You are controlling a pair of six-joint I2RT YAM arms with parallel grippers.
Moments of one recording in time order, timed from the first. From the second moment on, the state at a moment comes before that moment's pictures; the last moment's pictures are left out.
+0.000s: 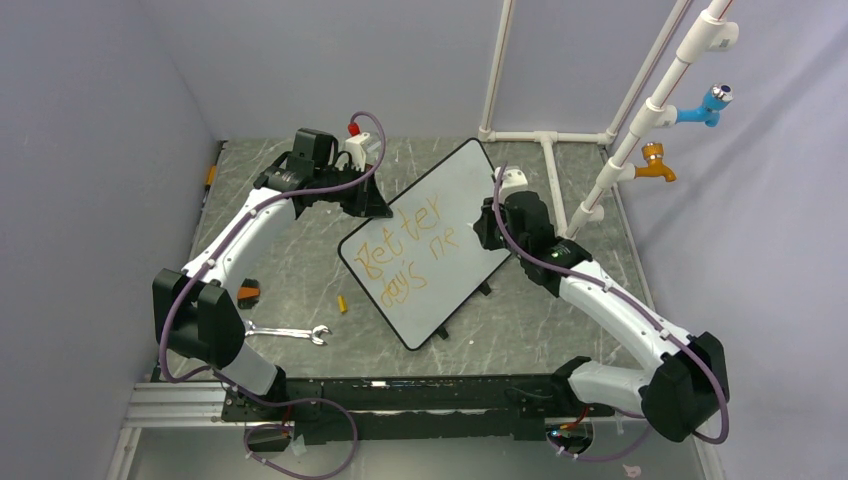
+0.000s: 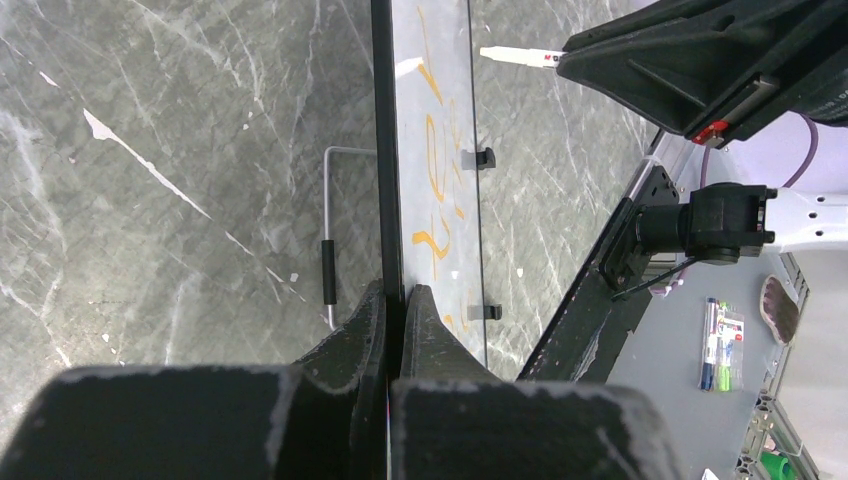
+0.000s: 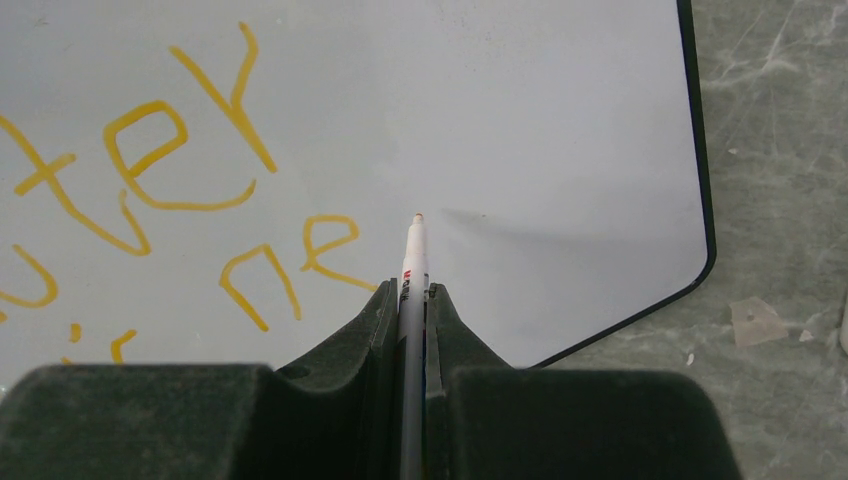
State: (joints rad) left arm -0.34 1.55 1.41 -0.58 0.72 -0.10; right arm 0.55 1.15 0.88 -0.21 0.13 0.25
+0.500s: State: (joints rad) left arm -0.34 1.55 1.41 -0.58 0.72 -0.10; right arm 0.47 1.21 0.89 -0.16 0.00 0.26
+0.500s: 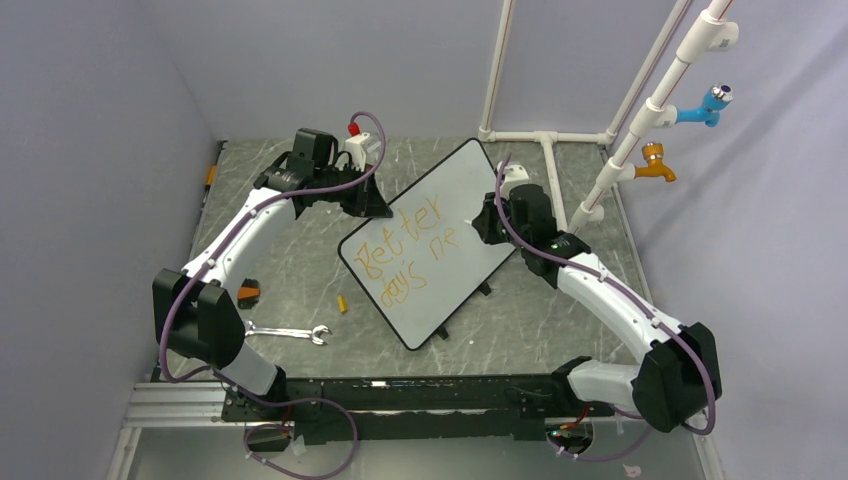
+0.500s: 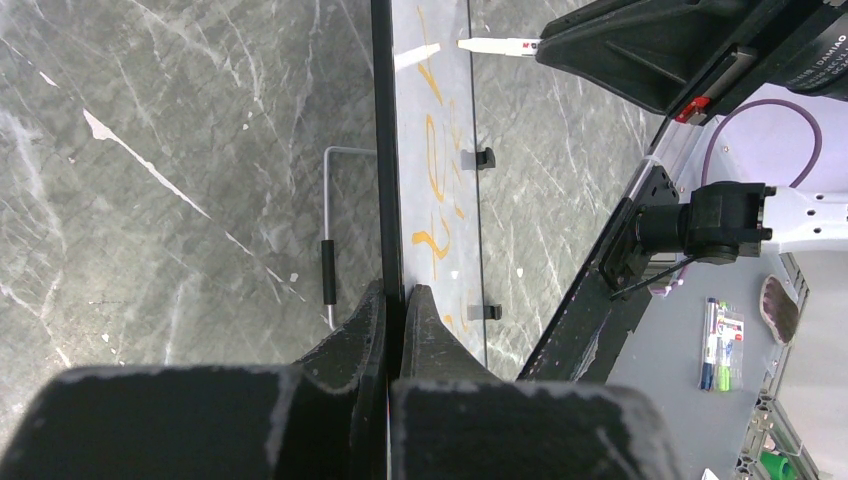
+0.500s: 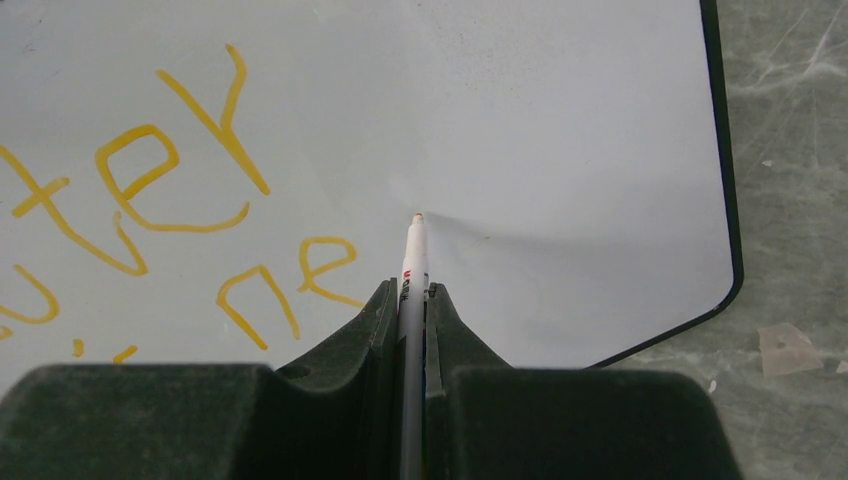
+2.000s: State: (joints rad) left arm -0.34 1.55 1.41 -0.59 0.71 -0.10; right arm 0.45 1.18 0.80 -0.12 -0.16 0.28
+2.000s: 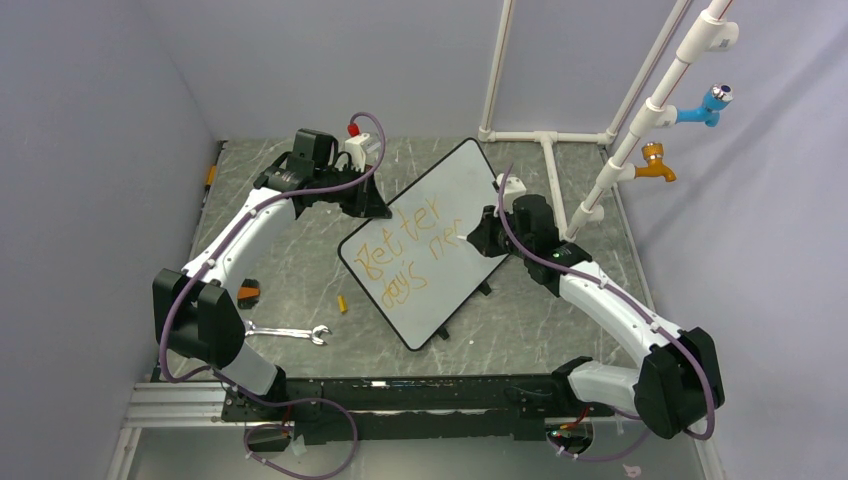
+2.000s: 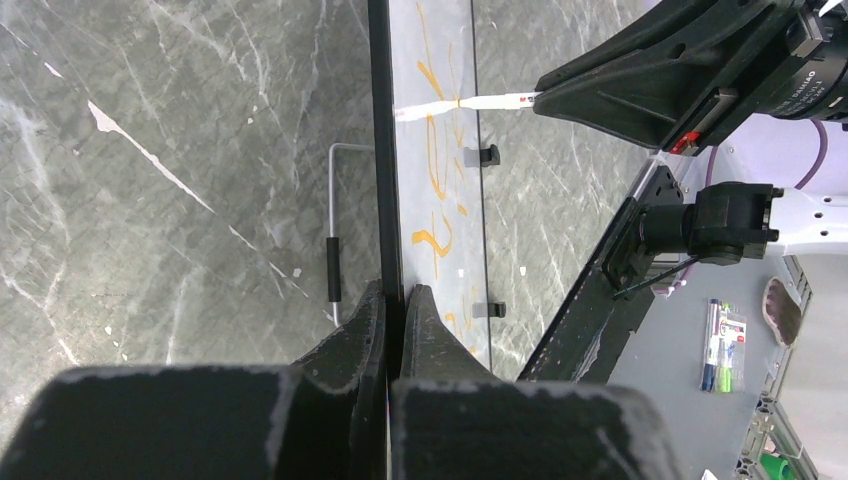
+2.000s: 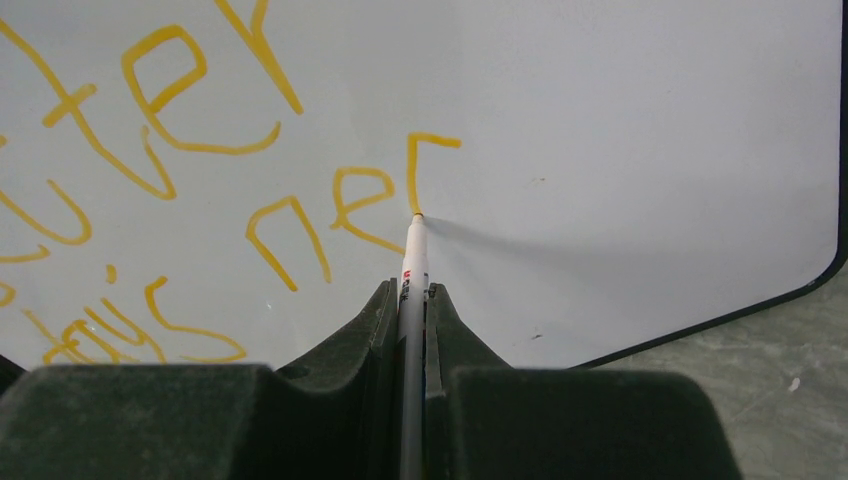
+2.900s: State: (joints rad) left arm -0.34 1.55 1.41 -0.59 0.72 -0.10; right arm 0.46 1.28 0.95 -0.19 -0.05 0.29
